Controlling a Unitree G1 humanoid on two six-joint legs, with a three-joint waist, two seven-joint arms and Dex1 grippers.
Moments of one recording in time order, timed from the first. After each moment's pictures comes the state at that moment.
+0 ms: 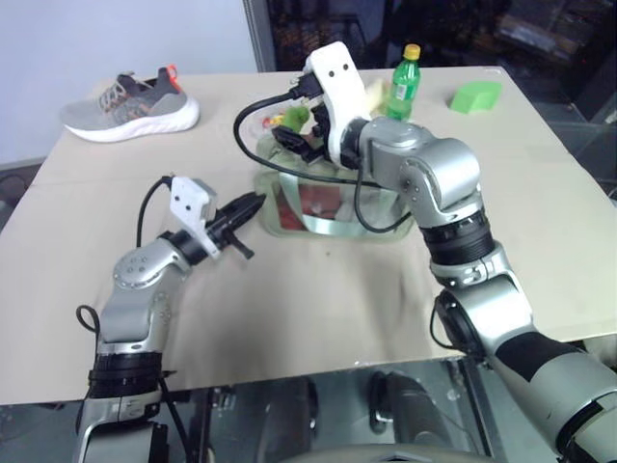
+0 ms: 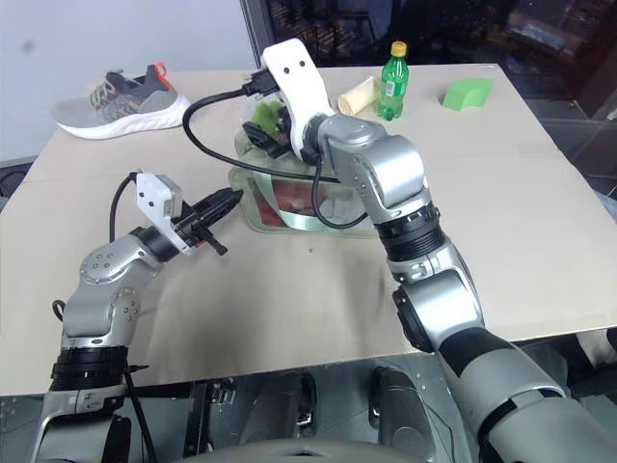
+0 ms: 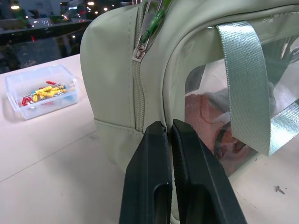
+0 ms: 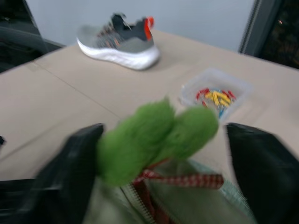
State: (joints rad) left arm -0.29 0.54 0.19 -0.04 -0.41 0.18 -0.76; right arm -1.17 0.01 0.14 0.20 0.27 0.91 0.27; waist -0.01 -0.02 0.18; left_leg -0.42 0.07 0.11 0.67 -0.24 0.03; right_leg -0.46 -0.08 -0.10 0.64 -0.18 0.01
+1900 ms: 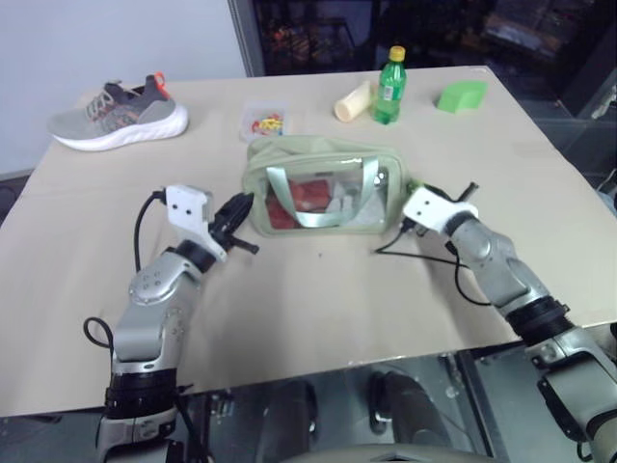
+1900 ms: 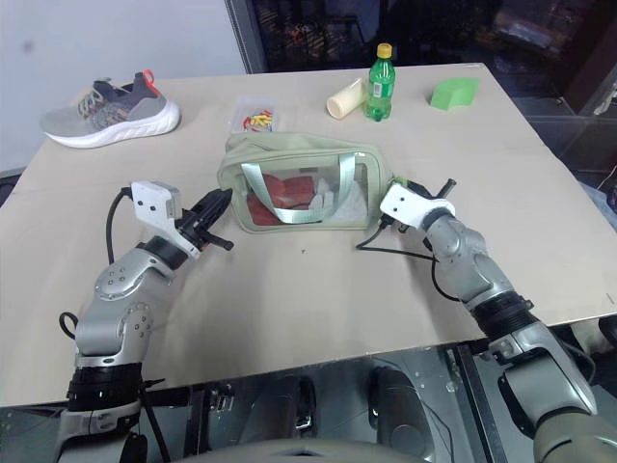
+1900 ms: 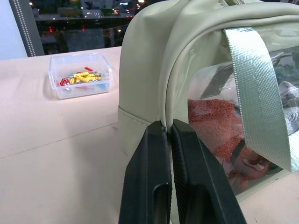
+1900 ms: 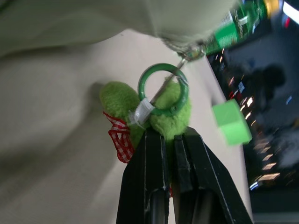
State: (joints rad) left arm -0.21 0.45 0.21 -0.16 -0.40 0.28 -0.46; right arm -0.61 -0.53 0.41 0.30 -0.43 0.13 0.16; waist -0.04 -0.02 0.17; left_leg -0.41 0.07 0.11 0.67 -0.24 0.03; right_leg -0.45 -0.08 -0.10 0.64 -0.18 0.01
